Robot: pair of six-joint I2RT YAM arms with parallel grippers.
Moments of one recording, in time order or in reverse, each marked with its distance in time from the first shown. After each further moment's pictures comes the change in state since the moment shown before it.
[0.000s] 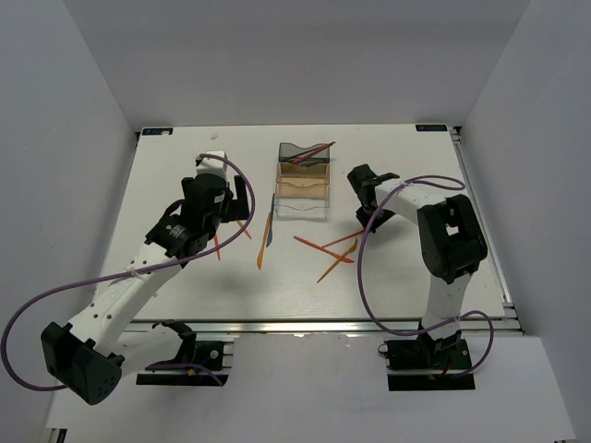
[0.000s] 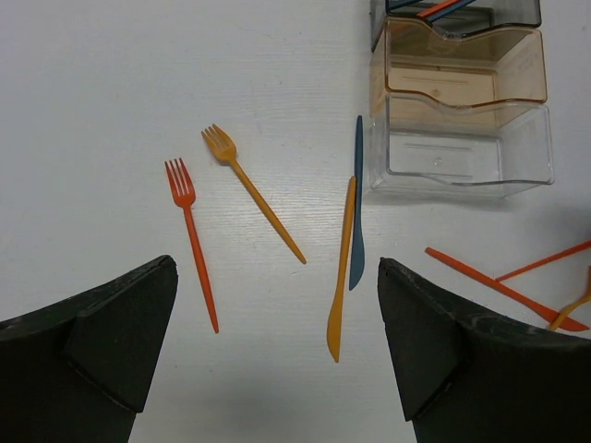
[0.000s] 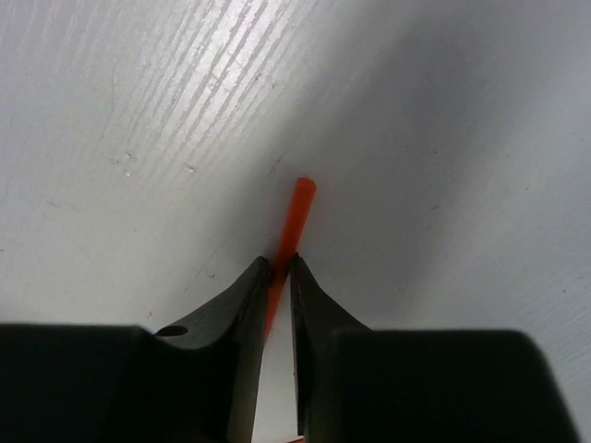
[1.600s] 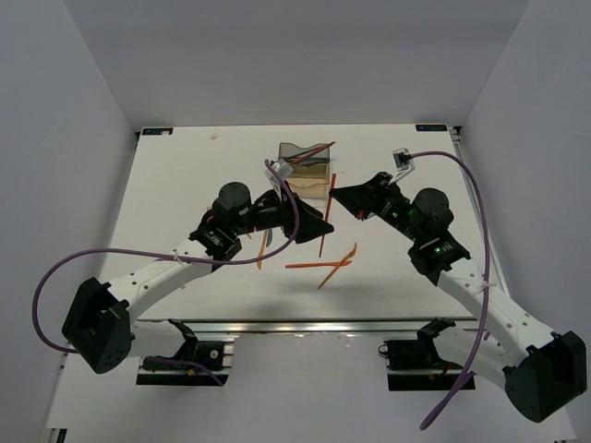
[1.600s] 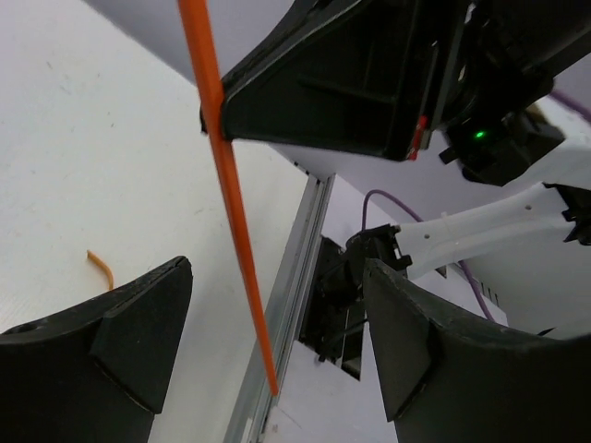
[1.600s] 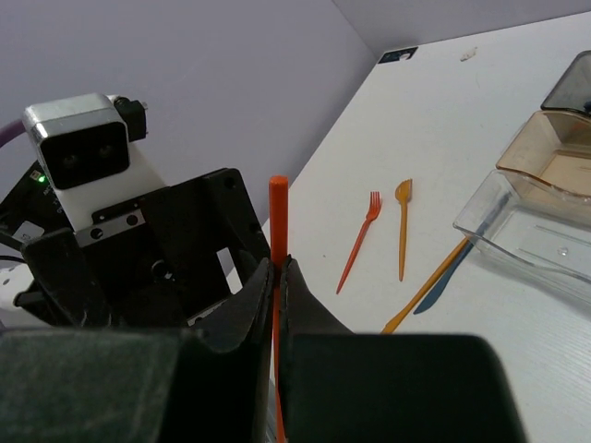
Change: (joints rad) left arm -0.167 0.187 -0.169 0.861 1.040 -0.290; right arm 0.093 -0.950 -0.562 1.101 -0.748 -0.563
